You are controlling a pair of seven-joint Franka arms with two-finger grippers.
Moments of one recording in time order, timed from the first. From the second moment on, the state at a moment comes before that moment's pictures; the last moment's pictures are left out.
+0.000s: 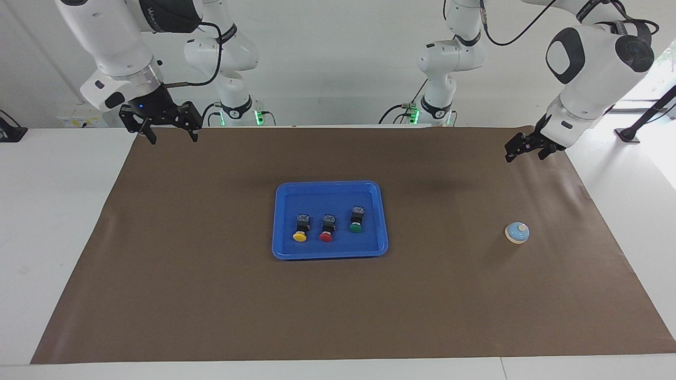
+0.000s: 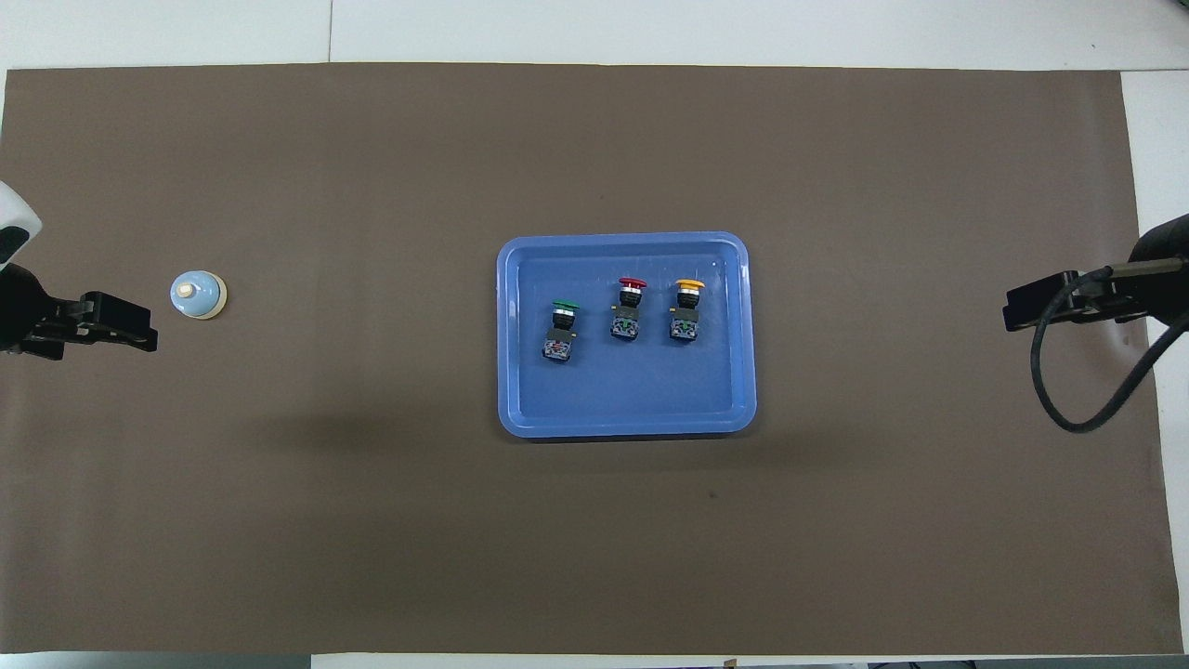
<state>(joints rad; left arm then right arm) 0.05 -0.03 -0.02 -1.82 -0.01 1.65 0.03 -0.05 -0.05 0.06 -1.65 0.00 1.53 -0.03</state>
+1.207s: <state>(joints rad) 0.00 0.01 -0.02 -1.67 -0.01 1.59 0.03 -0.05 -0.05 0.06 -1.65 0.00 1.53 -0.03</state>
